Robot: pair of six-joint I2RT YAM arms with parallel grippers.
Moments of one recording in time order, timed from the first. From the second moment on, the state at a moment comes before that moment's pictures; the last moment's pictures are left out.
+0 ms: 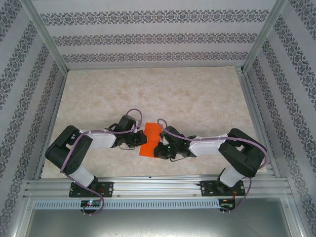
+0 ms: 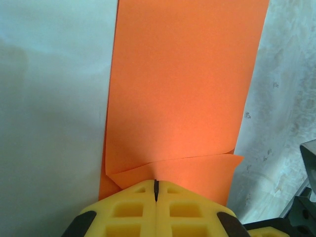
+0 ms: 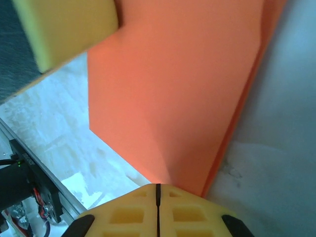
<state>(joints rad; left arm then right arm) -0.52 1.61 0.60 0.05 0.46 -0.79 0.89 1.60 0.60 0.06 -0.43 1.03</state>
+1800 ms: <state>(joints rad) -0.52 1.56 0.57 0.01 0.44 -0.79 0.87 1.29 0.58 -0.23 -0.20 1.12</state>
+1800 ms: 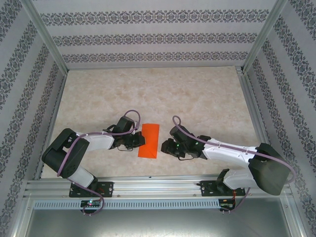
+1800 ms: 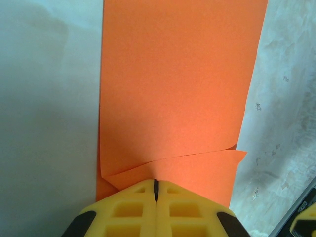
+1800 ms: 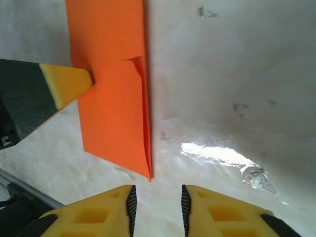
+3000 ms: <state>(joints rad) -0.52 1.54 0.57 -0.03 0.44 -0.79 0.89 1.61 0.63 0.09 -0.24 1.19</state>
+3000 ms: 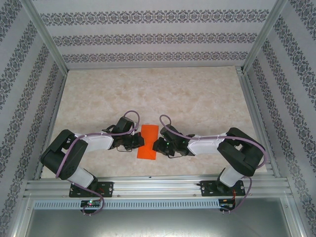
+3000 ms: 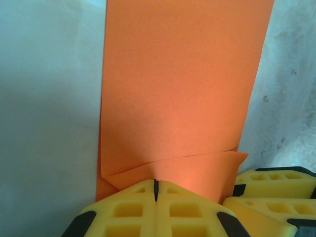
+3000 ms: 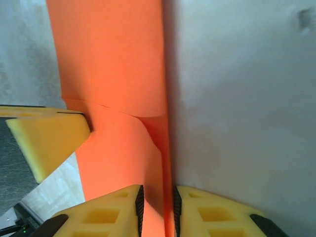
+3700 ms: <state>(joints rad) -0.52 1.48 0.57 -0.12 0.41 -0.79 0.89 1.68 0.61 0.32 -0.27 1.20</state>
